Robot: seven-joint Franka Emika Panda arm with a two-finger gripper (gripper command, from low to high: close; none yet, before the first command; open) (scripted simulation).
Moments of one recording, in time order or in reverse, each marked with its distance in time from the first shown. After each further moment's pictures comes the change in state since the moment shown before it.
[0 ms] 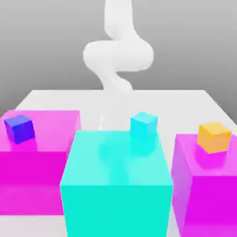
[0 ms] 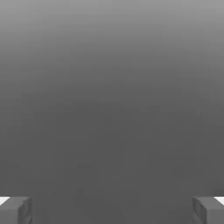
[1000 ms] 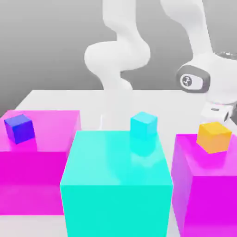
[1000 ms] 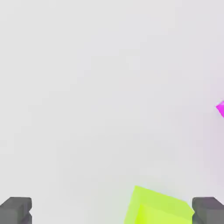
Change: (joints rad) arm 0.422 0.769 0.401 -0.560 0.047 0.560 0.094
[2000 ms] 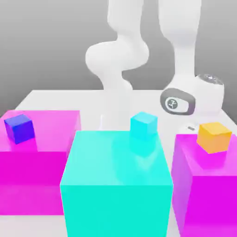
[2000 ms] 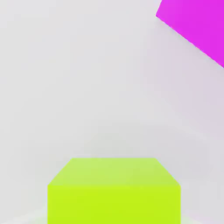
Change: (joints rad) arm 0.114 0.171 -0.200 0.018 -0.286 0.144 0.286
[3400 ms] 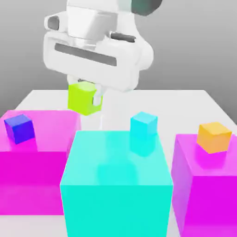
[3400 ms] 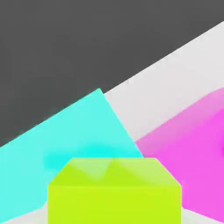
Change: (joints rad) arm -0.637 -0.553 -0.410 0.453 0.100 -0.945 0.251
